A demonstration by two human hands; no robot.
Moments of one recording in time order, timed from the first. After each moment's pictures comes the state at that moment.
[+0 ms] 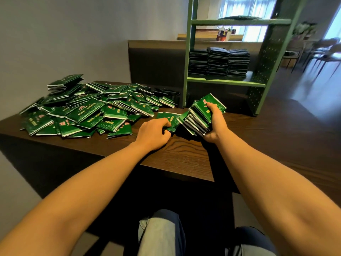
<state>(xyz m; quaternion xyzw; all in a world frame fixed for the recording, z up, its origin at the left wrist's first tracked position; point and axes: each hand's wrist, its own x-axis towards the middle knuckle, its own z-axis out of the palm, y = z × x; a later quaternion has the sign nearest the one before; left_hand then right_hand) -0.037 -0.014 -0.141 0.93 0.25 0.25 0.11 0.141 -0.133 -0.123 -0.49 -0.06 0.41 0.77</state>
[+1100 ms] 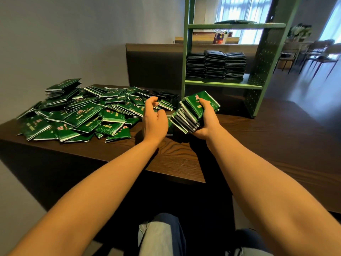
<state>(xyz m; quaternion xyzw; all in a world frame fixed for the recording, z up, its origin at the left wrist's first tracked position) -0.014 -0.041 -0.109 0.70 0.28 0.51 0.42 0.118 -0.125 -0.095 -0.45 -0.06 0.44 0.77</state>
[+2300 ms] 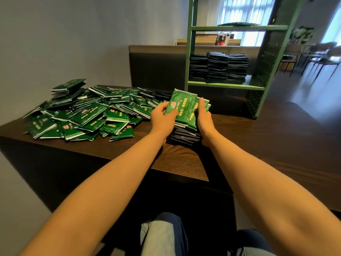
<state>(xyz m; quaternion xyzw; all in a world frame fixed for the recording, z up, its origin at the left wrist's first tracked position) -0.008 -0.050 -0.094 0.65 0.29 0.44 0.55 0.111 -0.118 -0.118 -0.65 -0.22 0.26 0.68</state>
